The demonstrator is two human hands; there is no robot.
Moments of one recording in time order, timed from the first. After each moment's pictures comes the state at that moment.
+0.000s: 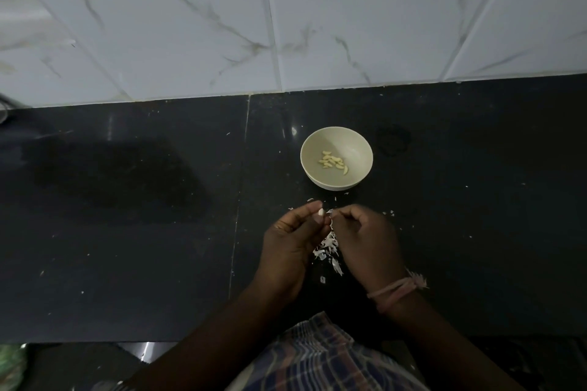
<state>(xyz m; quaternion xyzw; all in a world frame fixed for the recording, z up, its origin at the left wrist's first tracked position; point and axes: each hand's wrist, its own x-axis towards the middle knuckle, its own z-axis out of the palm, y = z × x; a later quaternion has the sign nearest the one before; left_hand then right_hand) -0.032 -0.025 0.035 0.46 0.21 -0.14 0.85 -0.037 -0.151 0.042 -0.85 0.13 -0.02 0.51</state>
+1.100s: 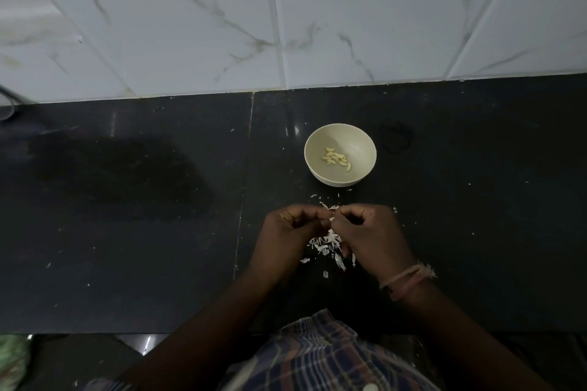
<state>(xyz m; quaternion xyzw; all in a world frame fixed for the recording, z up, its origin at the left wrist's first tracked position) -0.032 -0.001 0.049 0.67 0.04 -0.14 0.72 -0.040 -0.157 0.068 -0.78 0.11 0.09 0.60</state>
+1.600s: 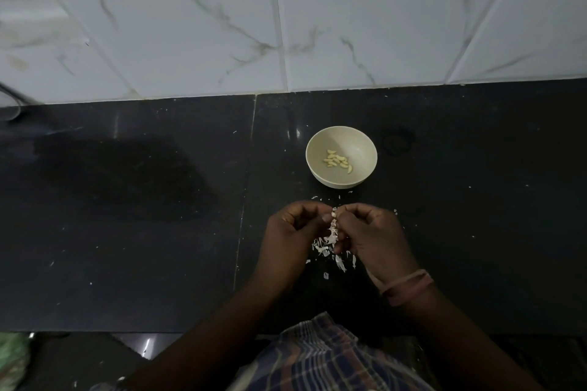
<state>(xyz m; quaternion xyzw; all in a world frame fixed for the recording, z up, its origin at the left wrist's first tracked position) -0.037 -0.011 0.050 0.68 0.07 -0.09 0.73 -0.038 -0.149 0.059 -0.66 0.20 0.09 0.72</state>
